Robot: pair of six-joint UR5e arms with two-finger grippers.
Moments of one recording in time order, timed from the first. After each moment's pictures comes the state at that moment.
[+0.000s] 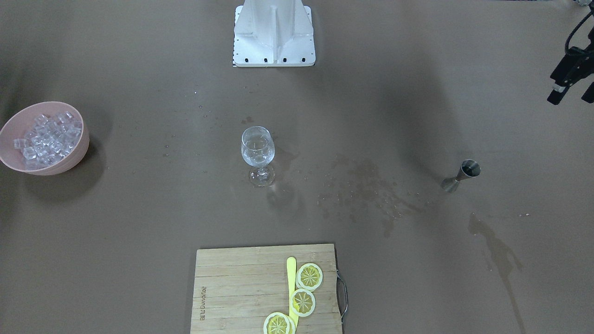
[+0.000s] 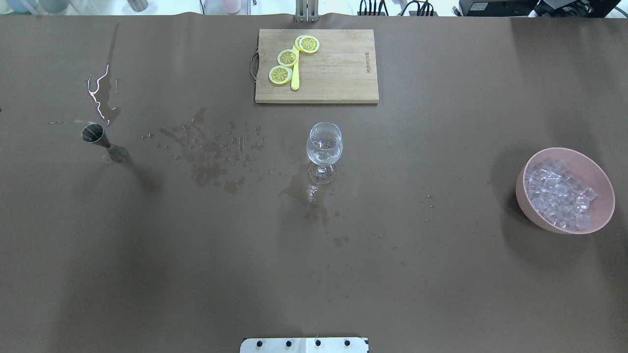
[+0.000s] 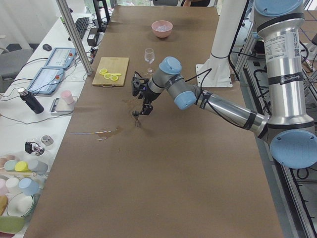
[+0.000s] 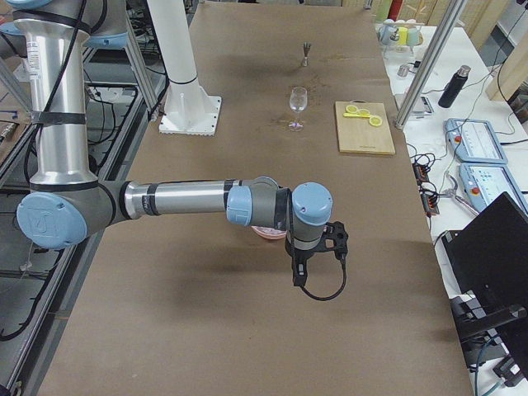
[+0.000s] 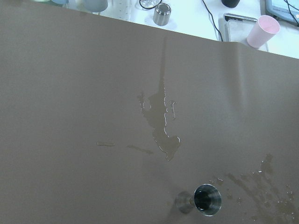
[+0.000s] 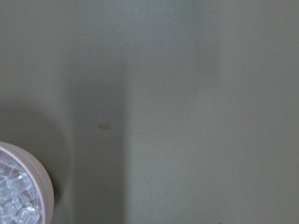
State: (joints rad) left arm -1.12 -1.37 -2.15 -2.10 -1.96 -1.10; right arm 1.62 -1.57 1.67 -1.72 2.36 -0.12
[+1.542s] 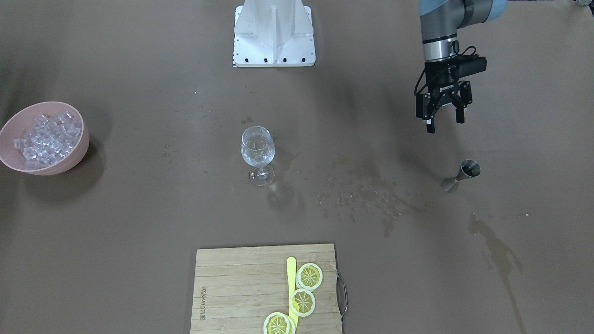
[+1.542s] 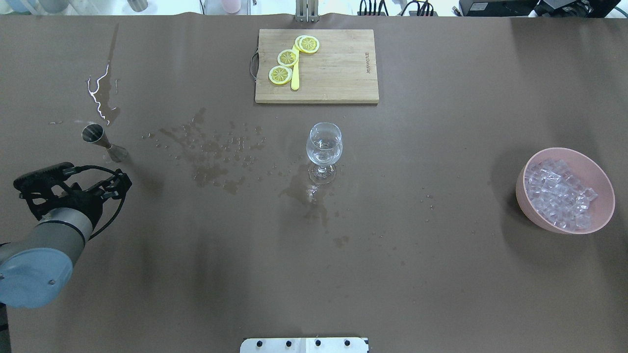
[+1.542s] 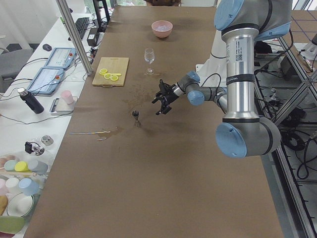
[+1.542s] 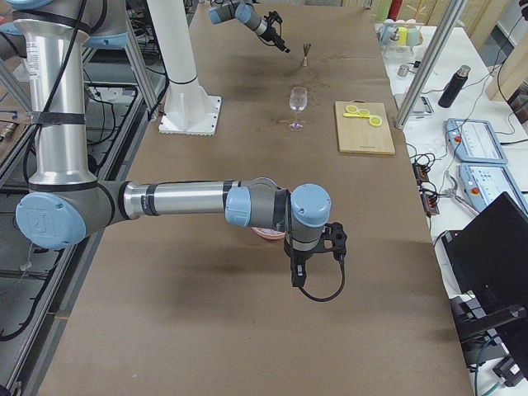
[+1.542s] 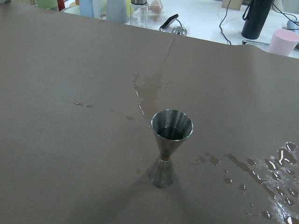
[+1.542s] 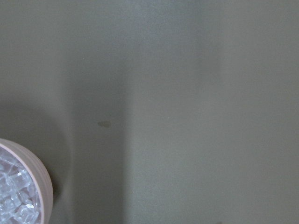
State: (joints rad) left arm -0.33 -1.47 -2.04 -1.90 -0.92 -1.69; right arm 1.62 -1.58 1.67 -1.72 2.36 -0.13
